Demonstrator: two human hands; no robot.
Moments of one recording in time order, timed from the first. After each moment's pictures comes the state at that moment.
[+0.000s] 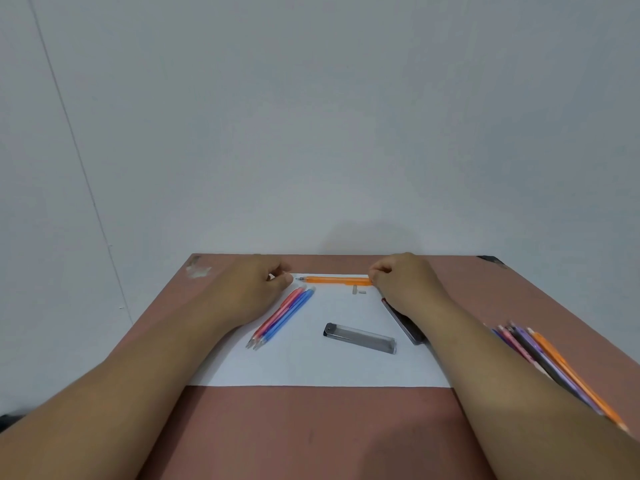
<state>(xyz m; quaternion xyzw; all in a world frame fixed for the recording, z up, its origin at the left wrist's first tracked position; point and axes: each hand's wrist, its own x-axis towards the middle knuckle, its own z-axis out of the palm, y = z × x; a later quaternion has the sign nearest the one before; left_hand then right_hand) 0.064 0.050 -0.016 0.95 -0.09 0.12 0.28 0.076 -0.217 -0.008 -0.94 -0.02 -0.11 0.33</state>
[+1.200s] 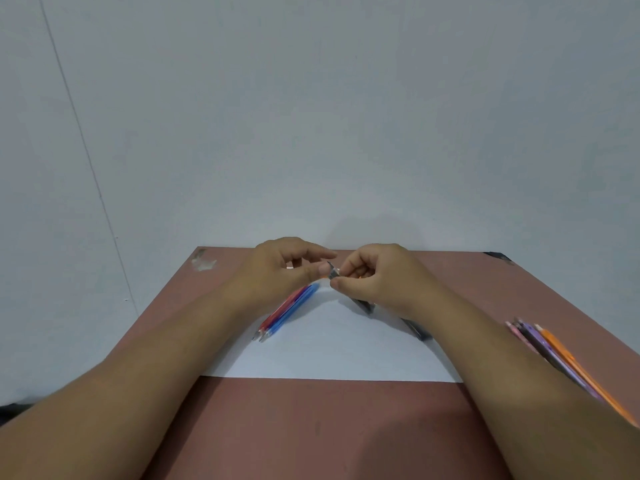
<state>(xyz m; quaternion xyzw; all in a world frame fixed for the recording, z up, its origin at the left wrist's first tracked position) 0.032 0.020 0.004 0.85 -0.20 0.14 0.48 0.037 -0.188 0.017 -0.90 -0.16 -0.07 0.40</state>
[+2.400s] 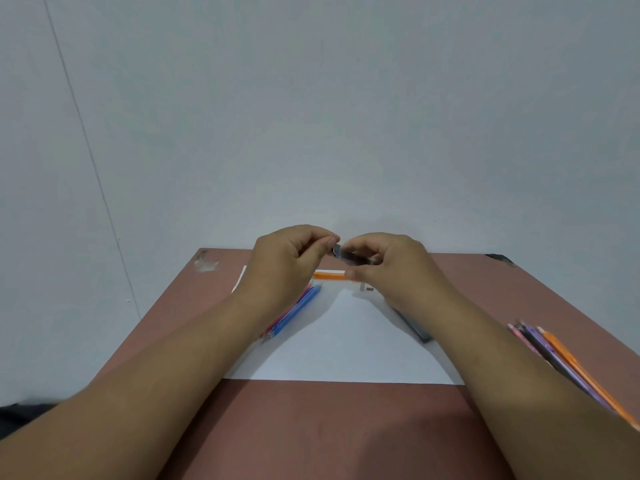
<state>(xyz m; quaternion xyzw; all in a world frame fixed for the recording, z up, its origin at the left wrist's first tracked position) 0.022 -0.003 0.015 0.83 -0.16 0.27 0.46 0.034 -0.185 0.025 -0.88 -0.16 -0.11 0.43</state>
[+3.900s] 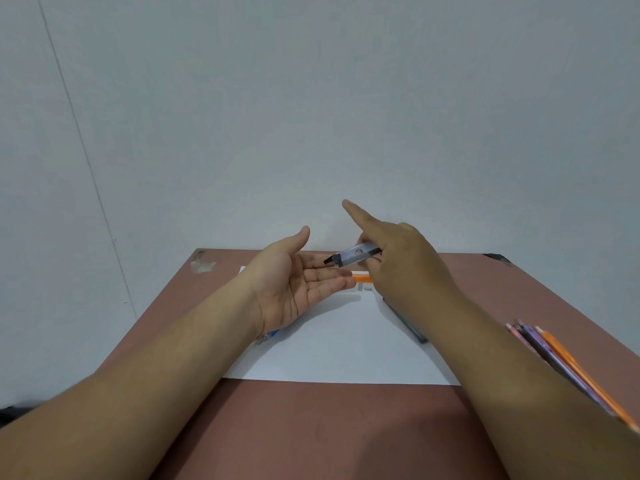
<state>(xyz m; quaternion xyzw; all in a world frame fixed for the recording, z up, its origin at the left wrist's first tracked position) 0.027 -0.004 0.022 0.49 0.03 -0.20 0.85 0.049 -0.193 0.018 -0.90 -0.23 -0.28 0.24</state>
